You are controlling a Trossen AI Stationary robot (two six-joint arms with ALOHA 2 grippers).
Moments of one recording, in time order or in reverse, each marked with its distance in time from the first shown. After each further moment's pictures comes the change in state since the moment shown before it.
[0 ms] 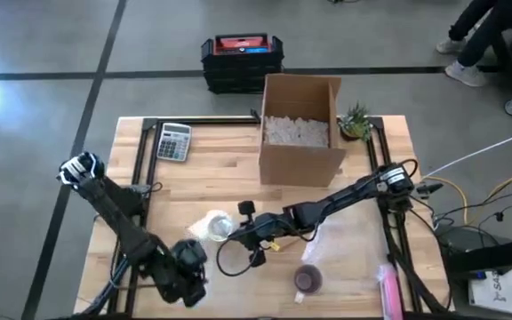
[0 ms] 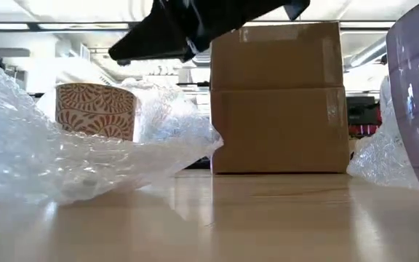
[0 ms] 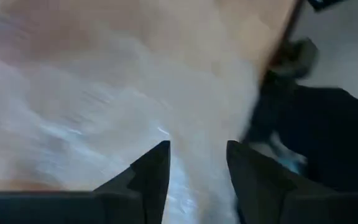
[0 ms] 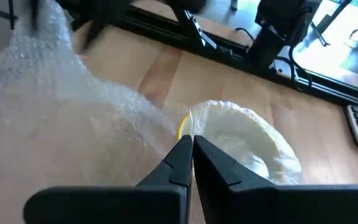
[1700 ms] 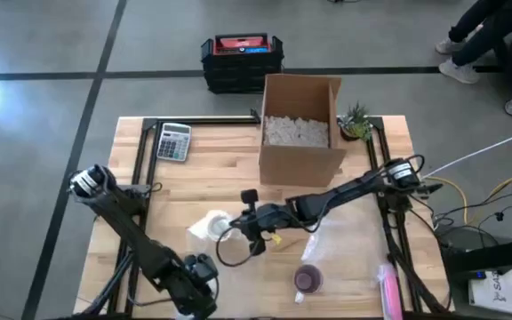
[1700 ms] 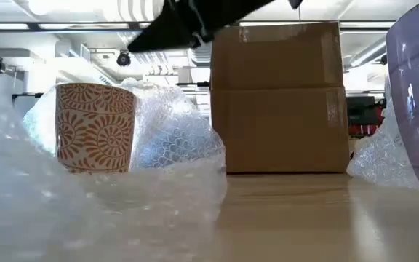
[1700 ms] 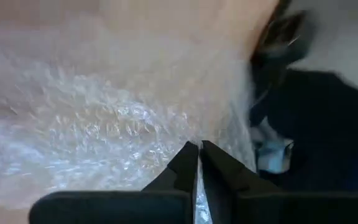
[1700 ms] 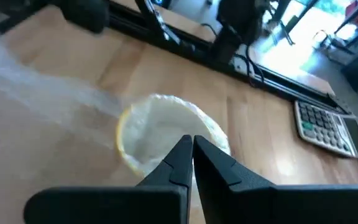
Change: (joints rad) left arm 0.030 0.076 0.061 0.054 0.001 0.042; right arm -0.050 -0.032 0.004 -0.059 0.077 -0.060
